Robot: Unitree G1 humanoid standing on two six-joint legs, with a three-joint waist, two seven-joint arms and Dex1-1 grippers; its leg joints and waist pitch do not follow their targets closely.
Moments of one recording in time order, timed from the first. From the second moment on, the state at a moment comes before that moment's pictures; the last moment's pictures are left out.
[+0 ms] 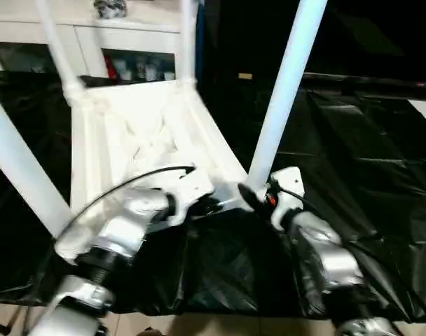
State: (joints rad) left arm -0.51 0.23 -0.29 0.45 0.14 0.19 -0.89; right arm -0.34 -0.04 0.04 0.47 0.08 0.08 0.36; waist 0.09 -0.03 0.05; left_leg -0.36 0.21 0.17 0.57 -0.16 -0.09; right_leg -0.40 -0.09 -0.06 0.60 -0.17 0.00
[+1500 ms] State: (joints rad) left arm -0.49 0.45 -0.33 0.43 -0.02 0.02 -1.39; right arm -0.30 -0.45 0.25 0.28 0.18 0.11 1.22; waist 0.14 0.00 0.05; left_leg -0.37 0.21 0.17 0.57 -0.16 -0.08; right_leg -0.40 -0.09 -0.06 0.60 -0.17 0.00
